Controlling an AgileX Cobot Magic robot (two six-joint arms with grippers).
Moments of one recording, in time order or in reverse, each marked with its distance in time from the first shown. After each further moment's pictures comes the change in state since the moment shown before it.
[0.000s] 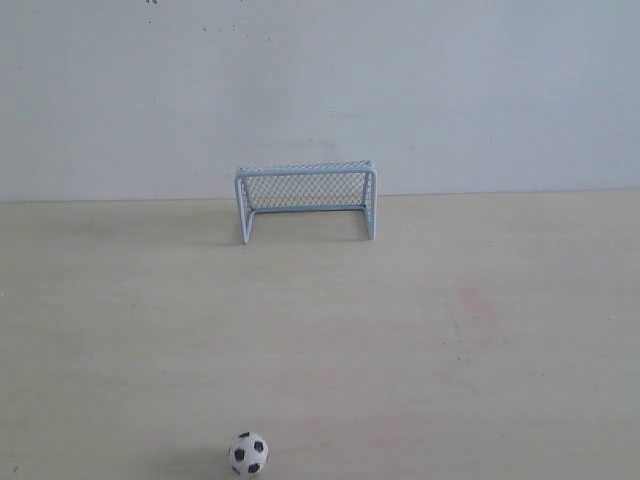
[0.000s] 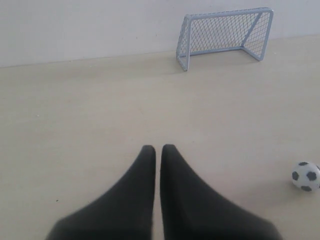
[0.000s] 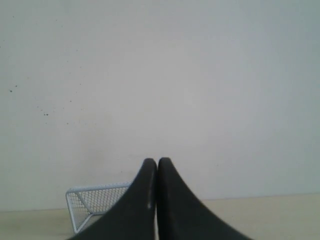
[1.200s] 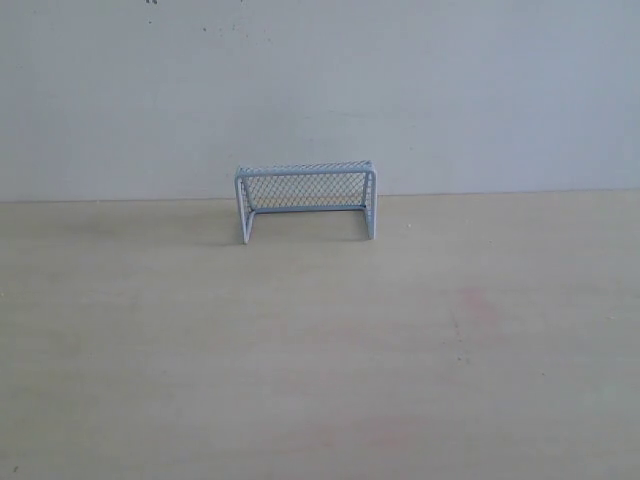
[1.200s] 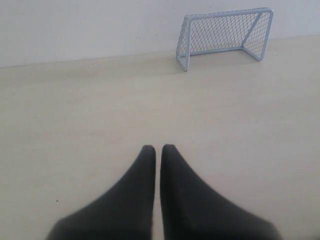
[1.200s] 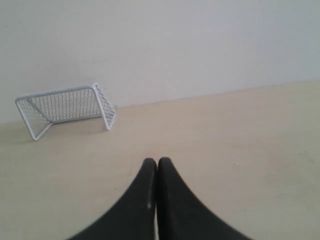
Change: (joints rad) left arm 0.000 0.000 0.000 0.000 -0.002 0.000; right arm -0.002 0.000 0.199 -0.952 0.095 0.950
